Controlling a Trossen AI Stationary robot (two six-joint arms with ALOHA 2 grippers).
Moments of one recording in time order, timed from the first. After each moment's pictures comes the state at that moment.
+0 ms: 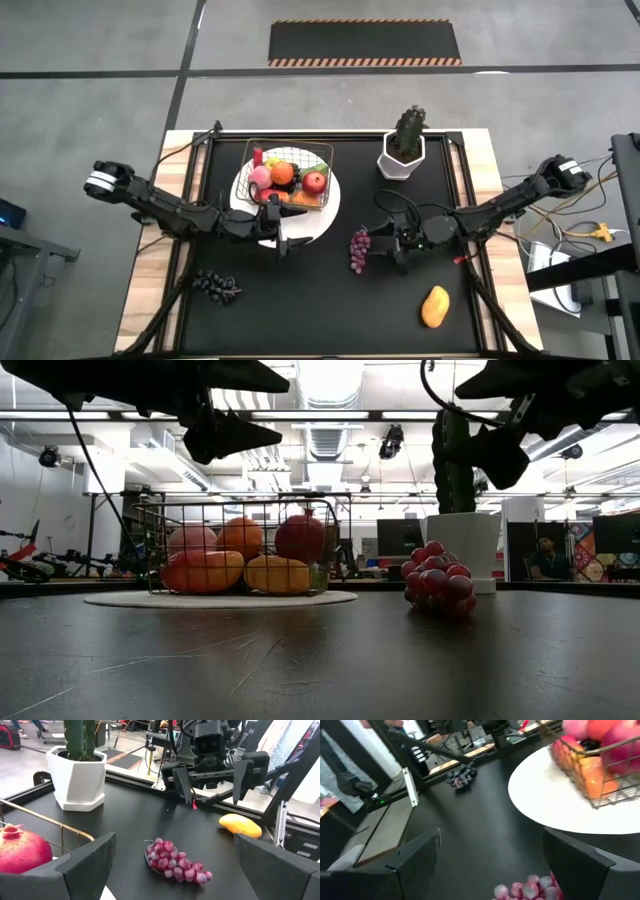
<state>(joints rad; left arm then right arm) -0.27 1.28 0.56 0.58 -0.43 -0.30 0.35 1.14 0.40 0.47 0.25 0.50</state>
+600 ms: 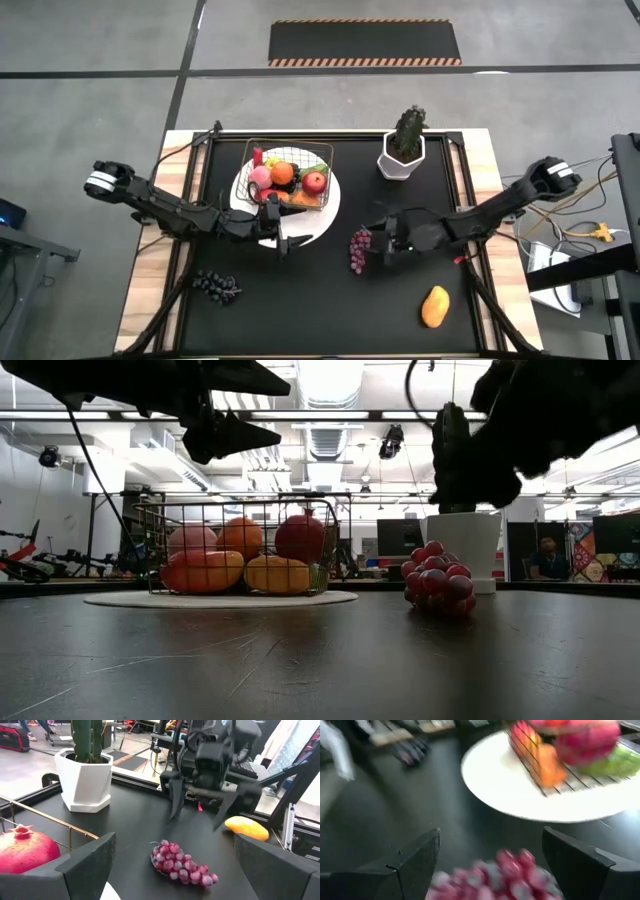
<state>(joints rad) -0.27 1.28 0.56 0.58 -0.46 -0.30 0.37 1.27 0.42 0.44 0.42 0.39</state>
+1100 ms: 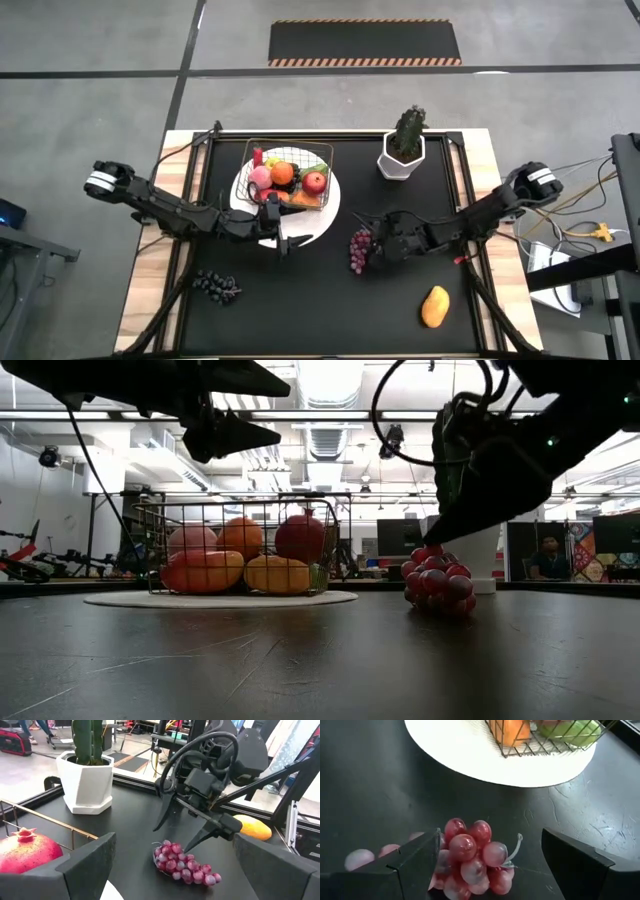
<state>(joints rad) -0.27 1.28 0.56 0.58 -0.46 -0.28 0.35 1.48 0.60 0.08 0.58 0.41</state>
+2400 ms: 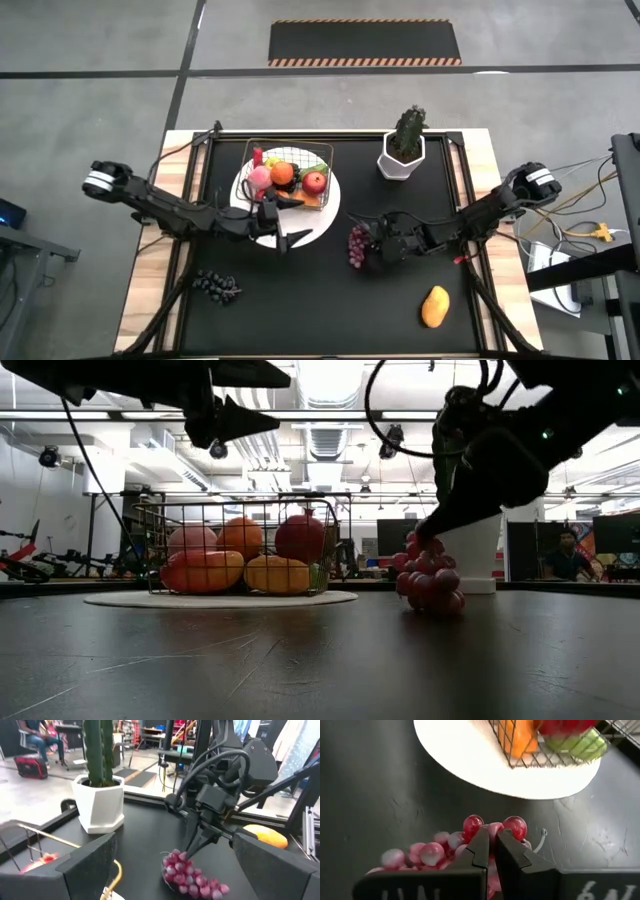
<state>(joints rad) -0.26 1.26 0.56 0.63 -0.51 -0.16 0.35 1.50 0.63 0.09 0.57 0.35</state>
